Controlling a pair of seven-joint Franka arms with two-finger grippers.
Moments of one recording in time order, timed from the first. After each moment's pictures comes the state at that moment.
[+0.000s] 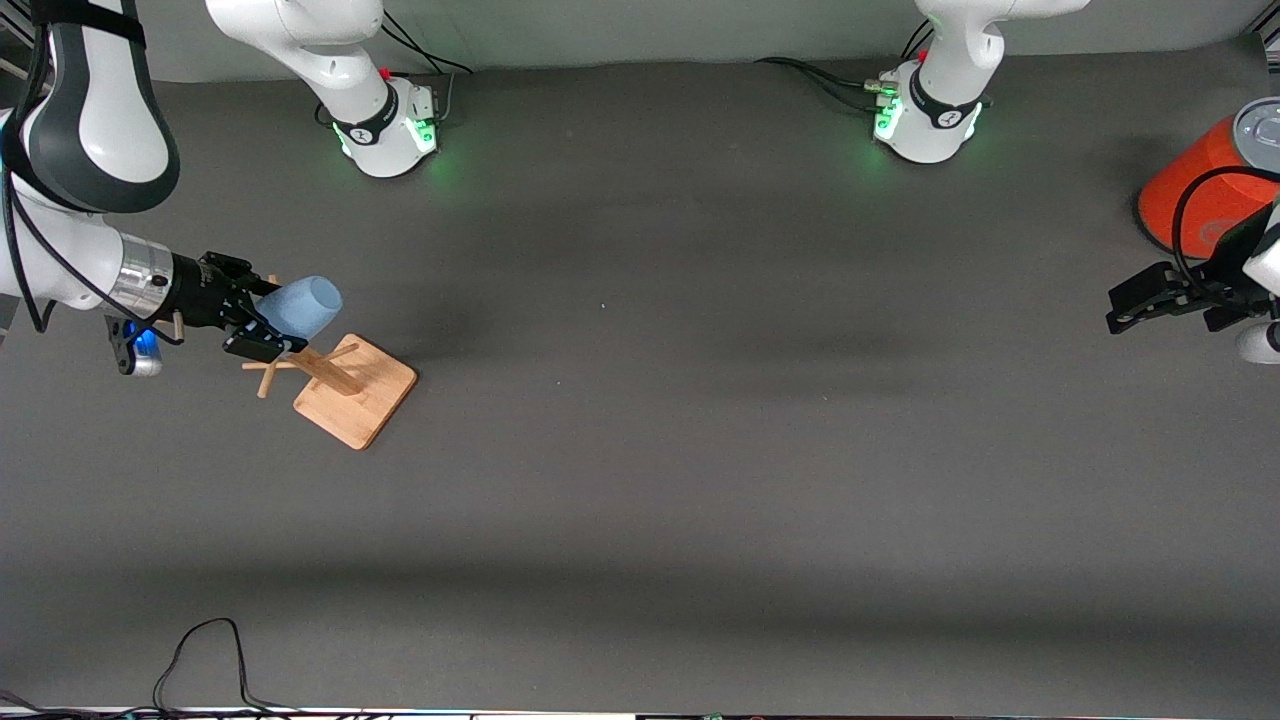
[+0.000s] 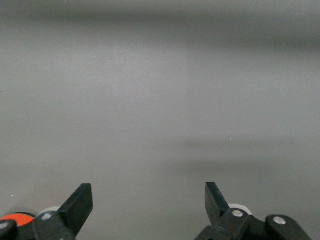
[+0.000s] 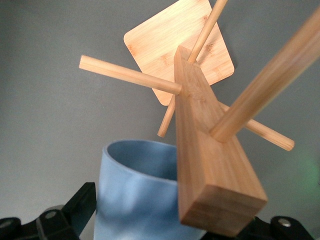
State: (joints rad) left arm -0.01 0.10 -0.02 -1.46 0.00 1.58 -0.04; right arm -0.05 -0.02 -0.01 -2.05 0.35 1.85 0.85
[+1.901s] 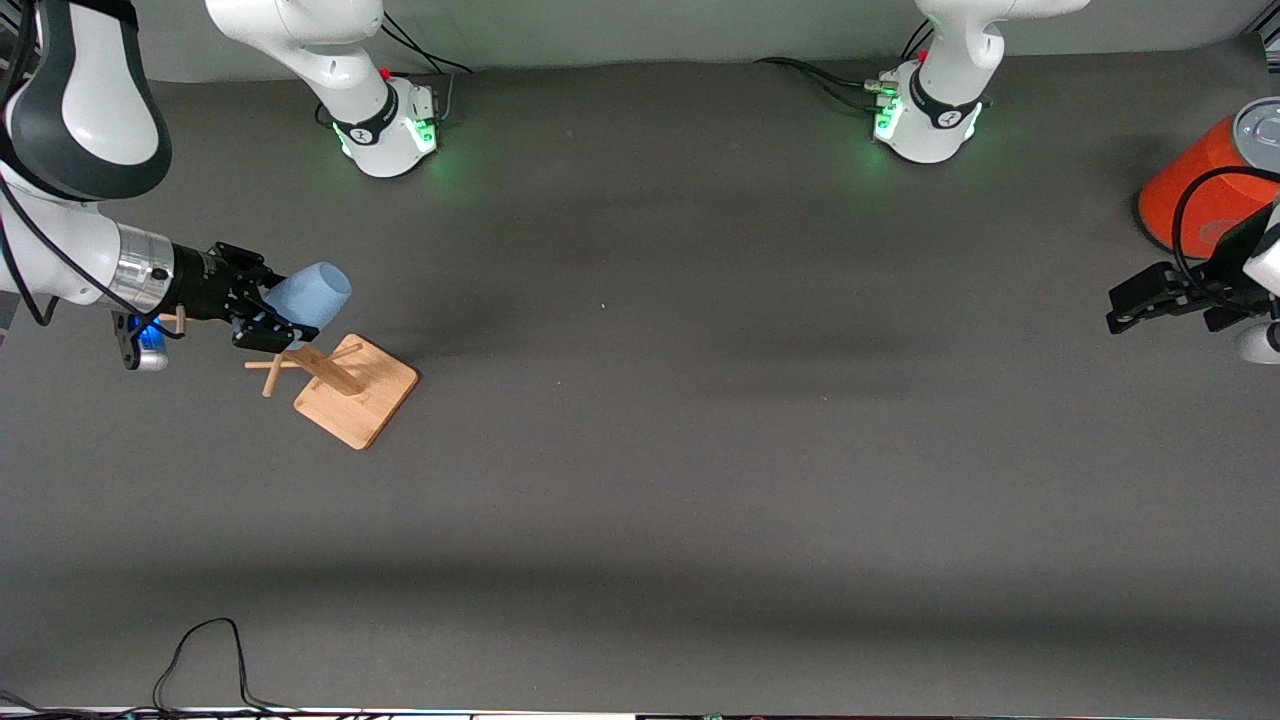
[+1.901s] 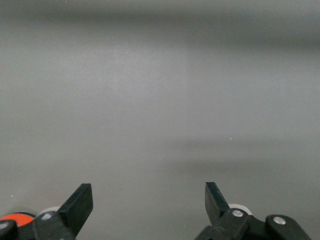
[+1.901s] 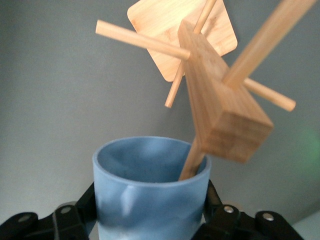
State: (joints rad) left arm -0.01 0.10 -0.02 -1.46 0.00 1.58 -0.04; right arm -0.03 -0.03 0.00 -1.99 0.40 1.75 0.93
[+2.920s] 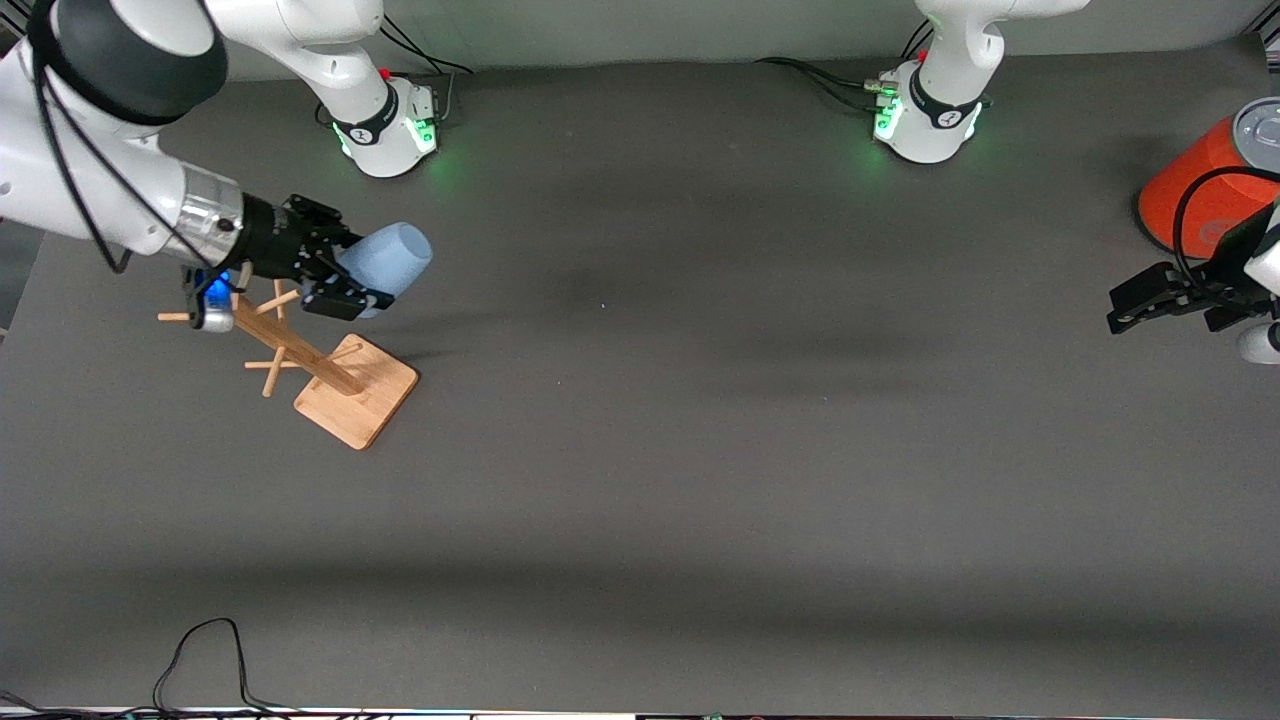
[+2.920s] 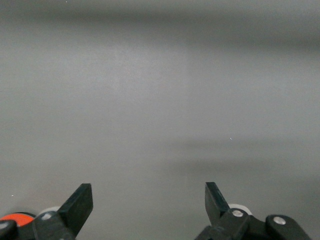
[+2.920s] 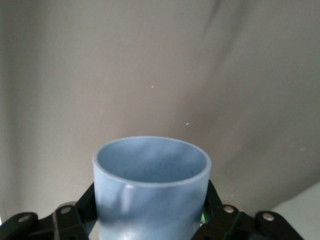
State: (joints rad) left arm -0.01 0.10 -0.02 -1.46 0.00 1.58 -0.04; right arm 0.00 -0.07 0.22 -1.90 0.52 1.79 1.28
